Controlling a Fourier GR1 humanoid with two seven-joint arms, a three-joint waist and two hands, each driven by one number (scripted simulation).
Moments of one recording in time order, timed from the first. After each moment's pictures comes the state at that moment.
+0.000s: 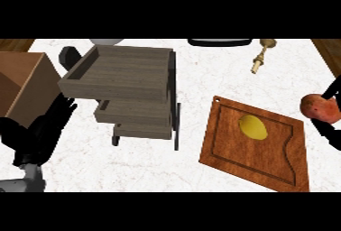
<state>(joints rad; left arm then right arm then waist) -0.05 0.32 0.01 -1.57 0.21 0.01 0.21 -0.23 -0.56 -0.17 -1.98 0.54 0.41 0.14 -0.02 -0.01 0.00</state>
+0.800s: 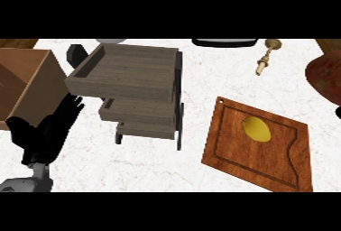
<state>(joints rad) -0.06 0.29 -0.02 -1.58 0.18 0.01 0.22 -0.88 -0.56 -0.15 -2.11 -0.04 0.52 0.88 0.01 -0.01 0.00</state>
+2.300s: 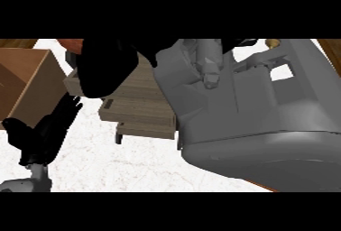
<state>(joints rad) -0.05 0.27 0.01 -1.60 0.16 -0.01 0.23 -1.40 -0.12 0.28 -1.52 0.35 0.24 1.02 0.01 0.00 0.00</state>
